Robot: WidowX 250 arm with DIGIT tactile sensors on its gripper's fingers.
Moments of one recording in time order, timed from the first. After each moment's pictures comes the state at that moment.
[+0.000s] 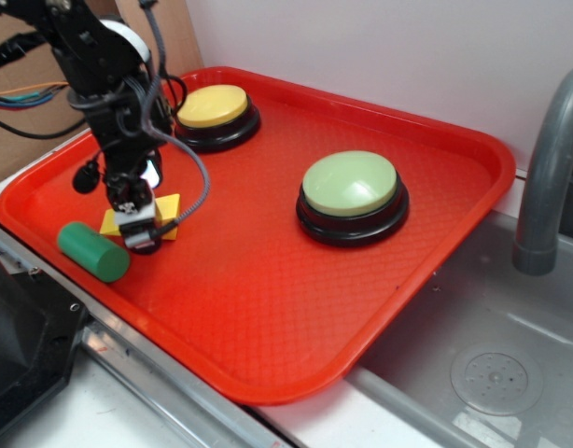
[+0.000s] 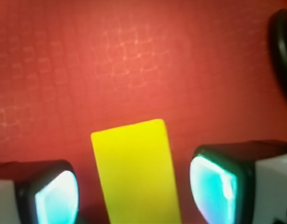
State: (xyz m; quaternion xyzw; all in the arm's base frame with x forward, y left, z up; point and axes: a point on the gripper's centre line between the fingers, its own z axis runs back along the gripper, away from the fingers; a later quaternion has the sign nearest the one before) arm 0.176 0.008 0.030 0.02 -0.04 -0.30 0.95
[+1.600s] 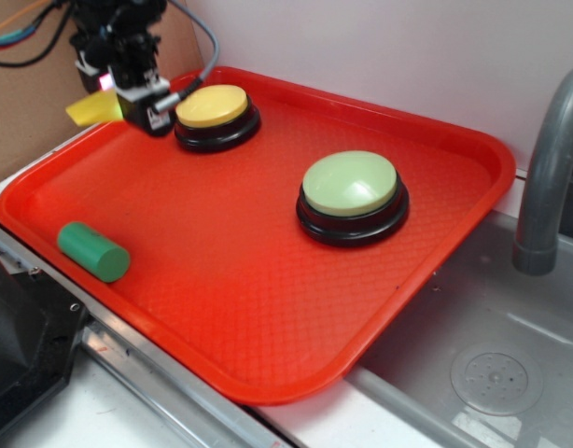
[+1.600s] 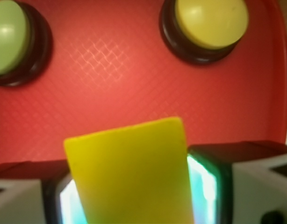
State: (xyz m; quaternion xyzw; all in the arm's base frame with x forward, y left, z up) arm 0.192 0.010 0.128 0.01 0.00 0.00 1.00
